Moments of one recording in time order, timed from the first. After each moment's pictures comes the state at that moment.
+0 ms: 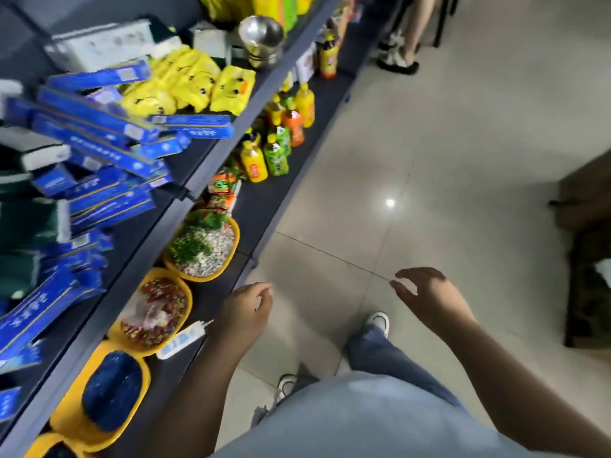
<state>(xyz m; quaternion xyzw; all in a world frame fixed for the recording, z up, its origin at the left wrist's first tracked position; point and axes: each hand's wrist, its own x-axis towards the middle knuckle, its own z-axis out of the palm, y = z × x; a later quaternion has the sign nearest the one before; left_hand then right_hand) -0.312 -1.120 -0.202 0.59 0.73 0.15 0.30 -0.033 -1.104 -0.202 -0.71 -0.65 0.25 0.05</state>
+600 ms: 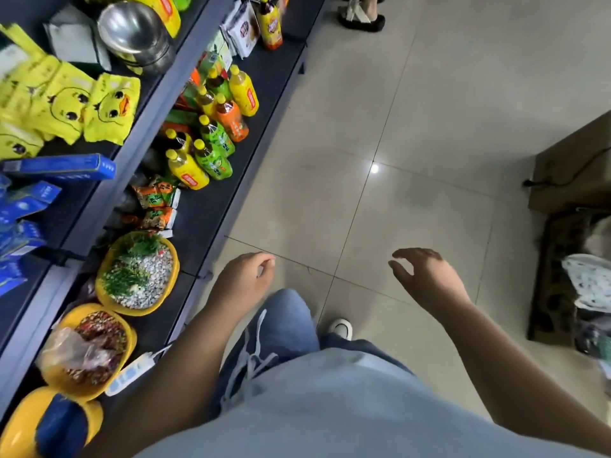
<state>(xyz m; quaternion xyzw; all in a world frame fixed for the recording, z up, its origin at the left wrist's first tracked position) -0.123 -0.909 -0.219 0.65 0.70 0.05 0.31 0.148 -0.933 -0.228 -0.75 -0.59 0.29 0.03</state>
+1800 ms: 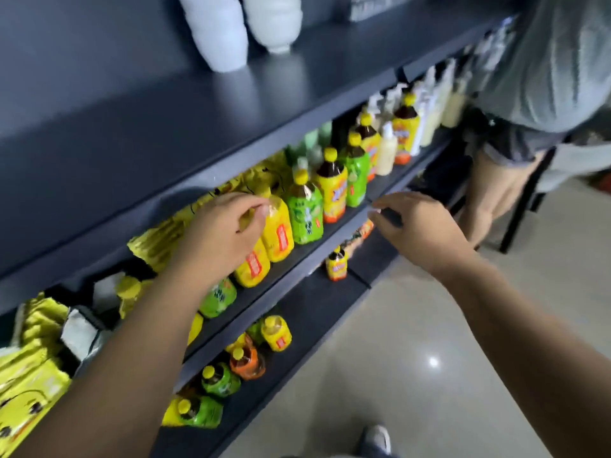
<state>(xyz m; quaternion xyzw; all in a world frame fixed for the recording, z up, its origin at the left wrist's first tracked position) -0.103 -0.223 -0.006 0.63 0.72 0.31 0.00 0.115 -0.119 -0.036 -0.44 -0.85 0.13 0.26</state>
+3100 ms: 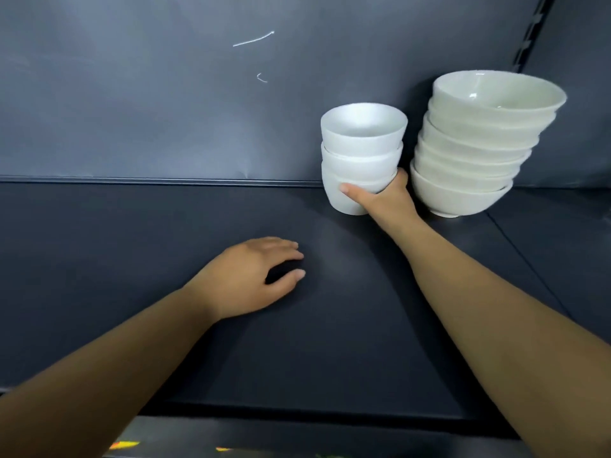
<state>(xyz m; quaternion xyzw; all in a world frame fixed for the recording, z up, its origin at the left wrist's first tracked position) -0.233 0.002 0.021 0.45 0.88 0.15 -0.01 -0.232 0.238 0.024 -0.21 -0.79 0.54 0.23</state>
